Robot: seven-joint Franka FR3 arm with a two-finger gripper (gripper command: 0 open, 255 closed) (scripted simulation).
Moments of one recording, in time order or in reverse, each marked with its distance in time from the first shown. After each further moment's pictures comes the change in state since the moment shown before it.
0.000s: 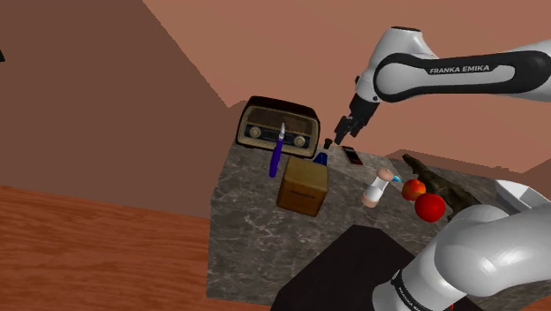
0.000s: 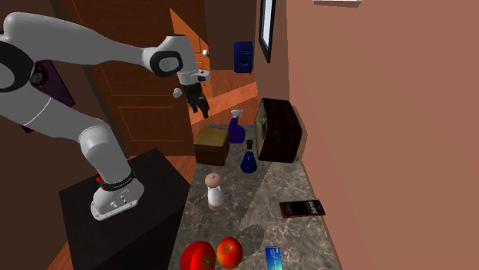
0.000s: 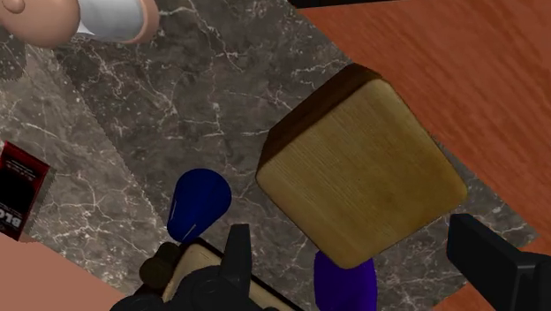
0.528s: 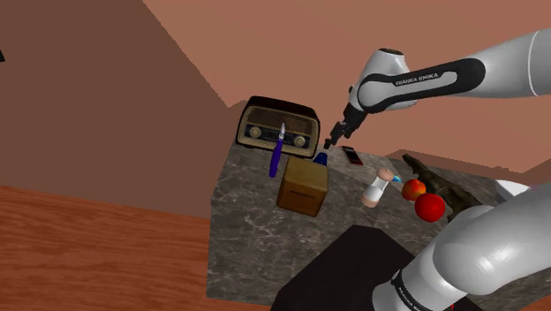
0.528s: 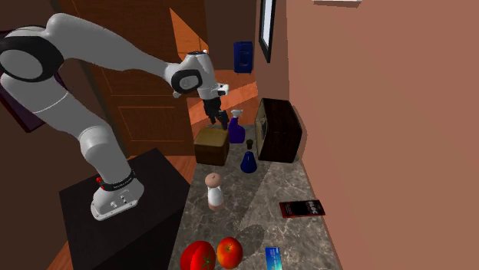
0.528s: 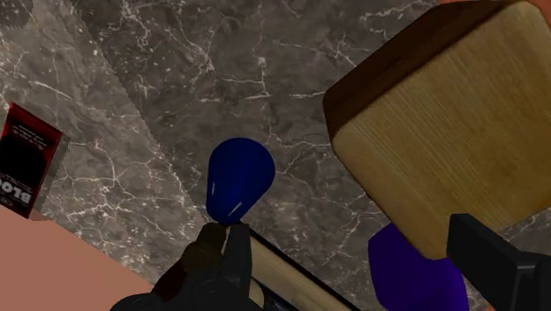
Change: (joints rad) arm -0.030 0.232 -0.115 0.046 -0.019 0.248 -0.126
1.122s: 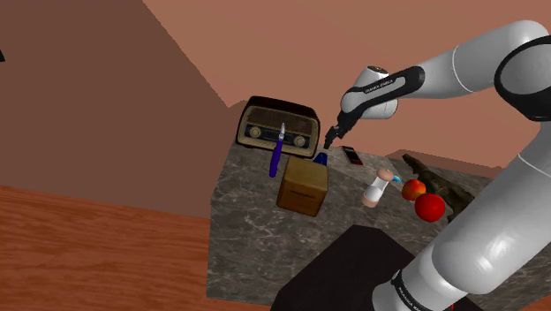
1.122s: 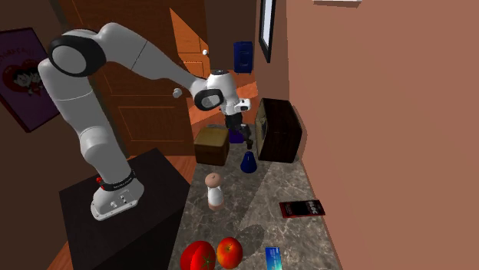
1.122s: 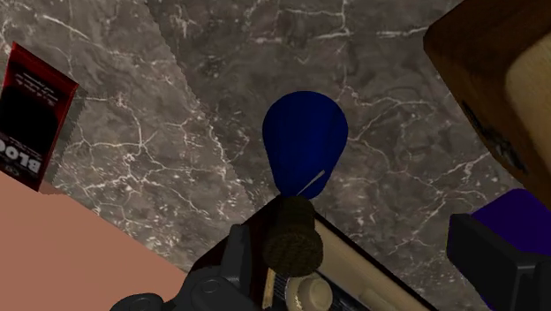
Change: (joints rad) arm -0.016 0.325 -0.101 0.155 0.129 0.229 -0.207
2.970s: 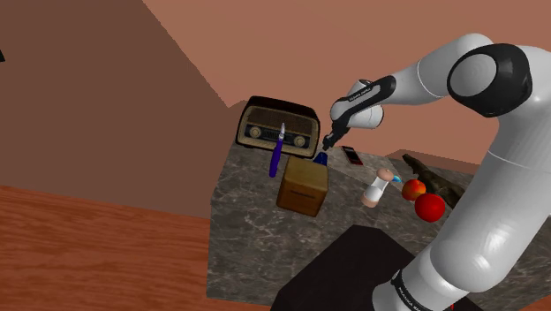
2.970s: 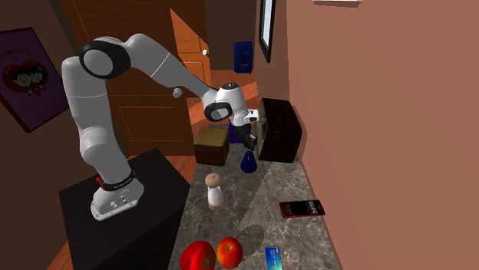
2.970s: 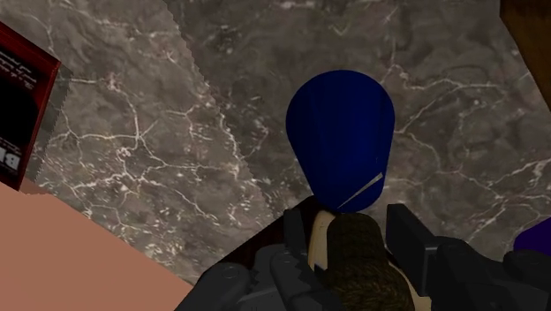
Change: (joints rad) arm -0.036 0.196 0.011 0.085 0.134 0.118 -0.123
